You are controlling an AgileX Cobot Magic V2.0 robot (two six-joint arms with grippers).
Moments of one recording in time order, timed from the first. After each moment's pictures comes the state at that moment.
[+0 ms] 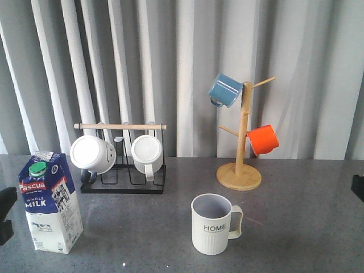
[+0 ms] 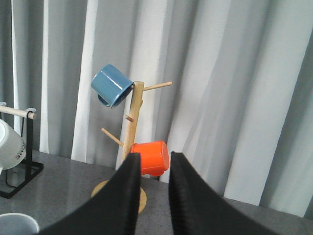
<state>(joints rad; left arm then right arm) -0.09 0.96 -0.64 -0.03 -0.07 0.02 0.09 0.92 -0.79 -0.02 -0.10 -0.12</state>
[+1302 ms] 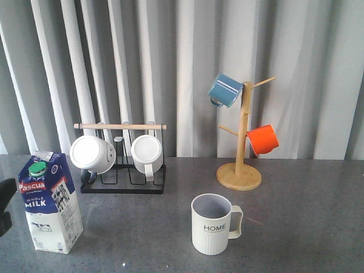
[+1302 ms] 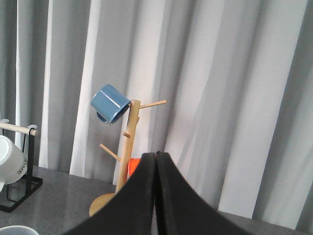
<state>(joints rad) -0.09 0.97 -0.66 -0.03 -0.10 0.02 0.09 0.83 -0.79 -0.02 -0.06 -0.12</state>
